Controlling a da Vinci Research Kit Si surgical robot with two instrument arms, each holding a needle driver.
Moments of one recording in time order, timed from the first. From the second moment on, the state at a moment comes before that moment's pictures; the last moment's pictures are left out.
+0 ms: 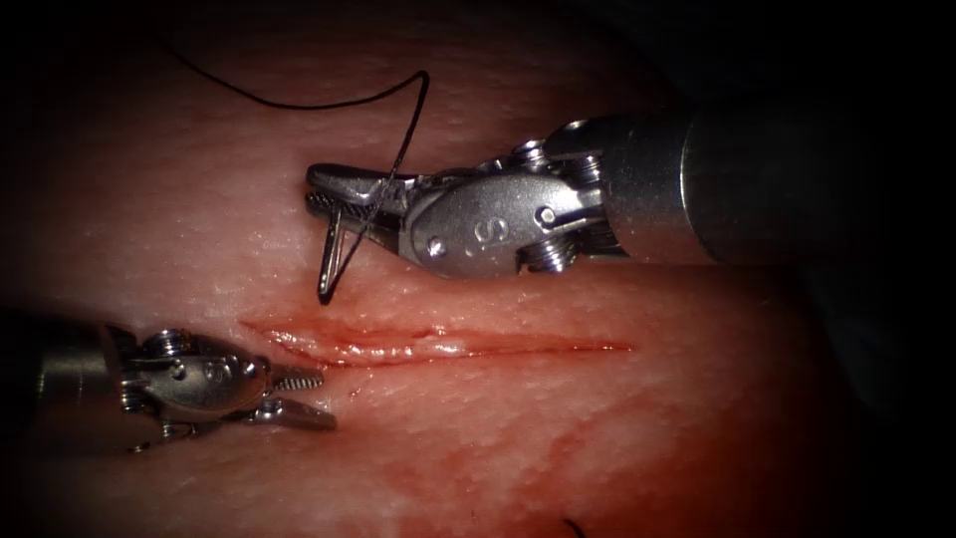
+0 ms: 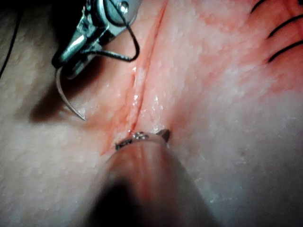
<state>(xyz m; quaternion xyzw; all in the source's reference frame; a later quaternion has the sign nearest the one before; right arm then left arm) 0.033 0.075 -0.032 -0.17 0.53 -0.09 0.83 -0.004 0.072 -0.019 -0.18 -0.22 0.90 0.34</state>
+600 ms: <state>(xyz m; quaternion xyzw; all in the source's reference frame) 0.033 0.070 -0.028 -0.11 0.51 -0.05 0.85 -0.003 0.072 -0.019 -0.18 -0.23 0.90 0.34</state>
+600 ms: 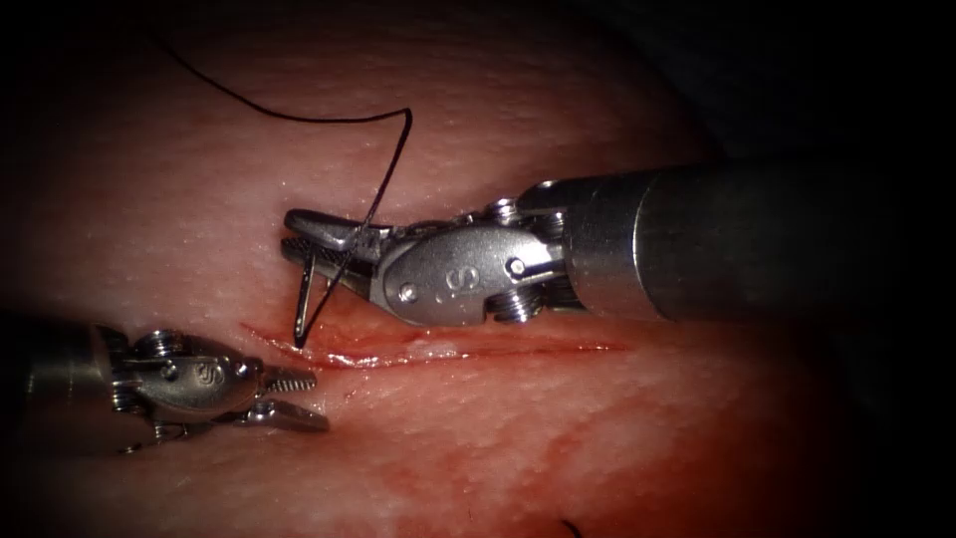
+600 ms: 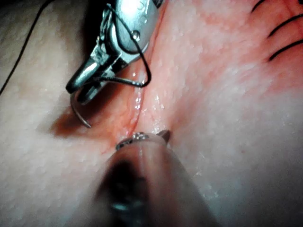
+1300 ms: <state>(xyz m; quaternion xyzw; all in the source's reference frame) 0.032 0.067 -0.026 -0.07 0.49 -0.02 0.87 -0.003 0.072 -0.019 -0.18 -0.23 0.89 0.34</state>
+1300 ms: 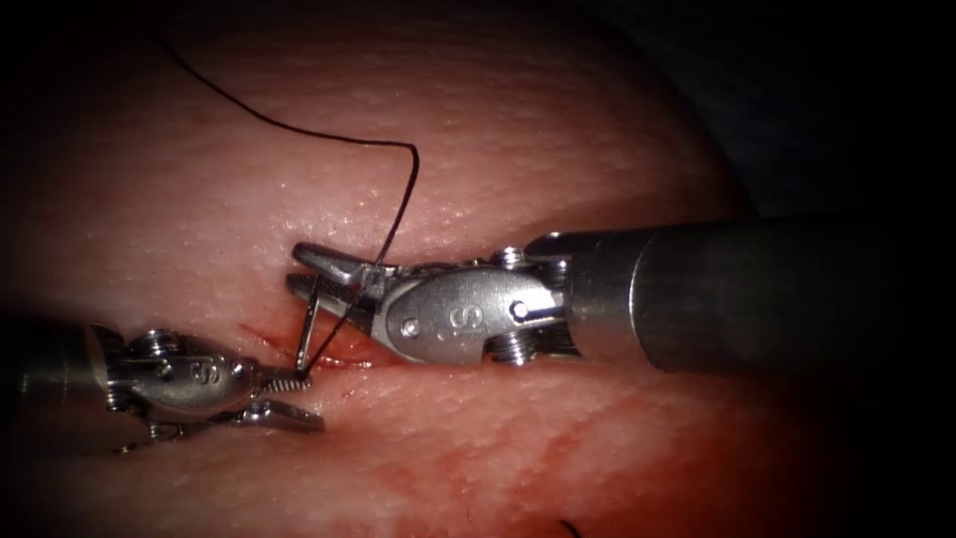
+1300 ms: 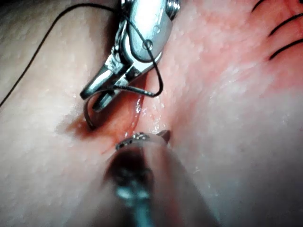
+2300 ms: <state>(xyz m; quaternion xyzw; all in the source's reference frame) 0.033 0.067 -0.025 -0.01 0.46 0.05 0.89 -0.003 0.072 -0.019 -0.18 -0.23 0.89 0.34</state>
